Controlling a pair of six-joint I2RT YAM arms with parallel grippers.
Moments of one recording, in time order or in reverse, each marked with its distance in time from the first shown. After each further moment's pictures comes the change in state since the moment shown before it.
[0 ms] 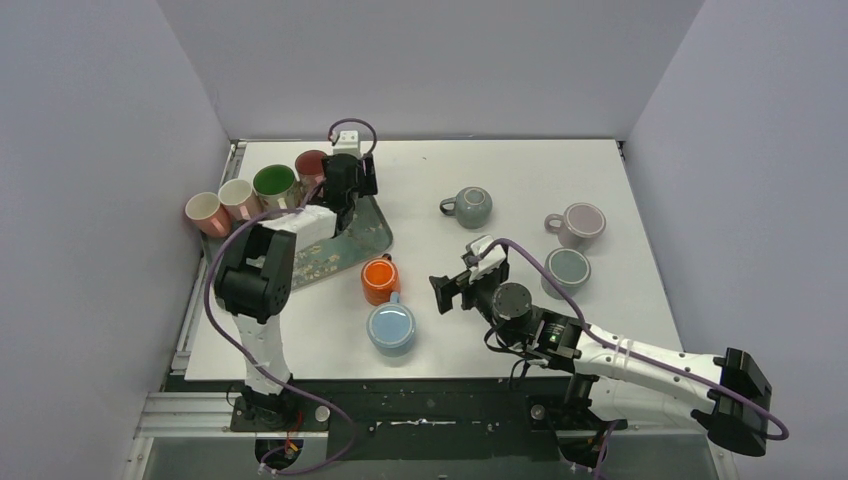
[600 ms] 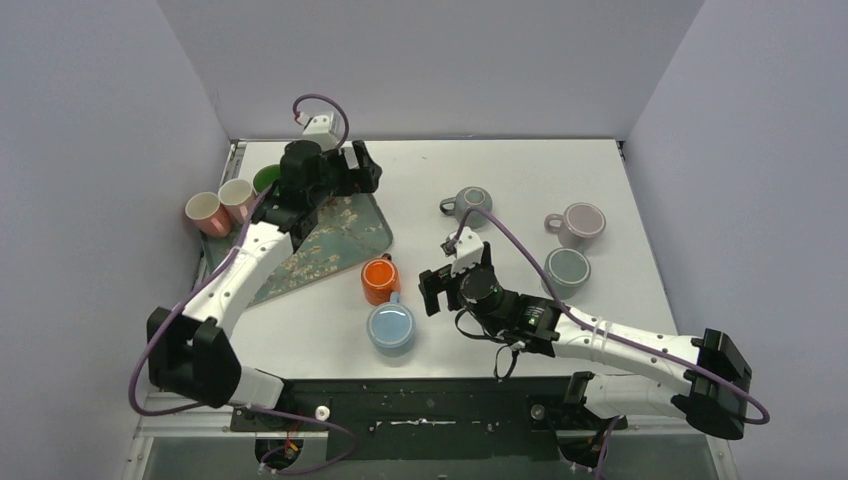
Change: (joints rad) left arm -0.014 -0.548 -0.022 -0.453 0.315 -0.155; right arm -0.013 0.161 0.156 -0.256 -0.046 0.203
